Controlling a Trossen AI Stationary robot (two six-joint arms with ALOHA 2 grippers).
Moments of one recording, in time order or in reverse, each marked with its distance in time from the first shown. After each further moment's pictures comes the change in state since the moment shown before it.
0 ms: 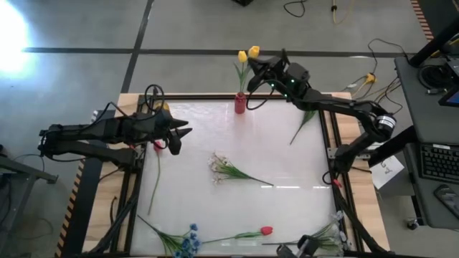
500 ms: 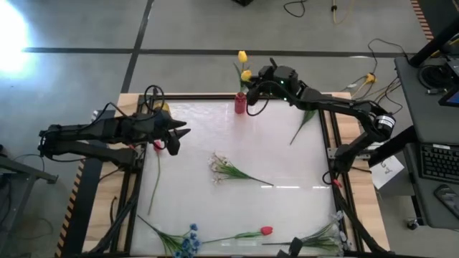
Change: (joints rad) left arm 0.000 -0.016 0.000 -0.045 0.000 -0.003; right arm 0.004 0.002 0.020 -0.409 -0.136 0.143
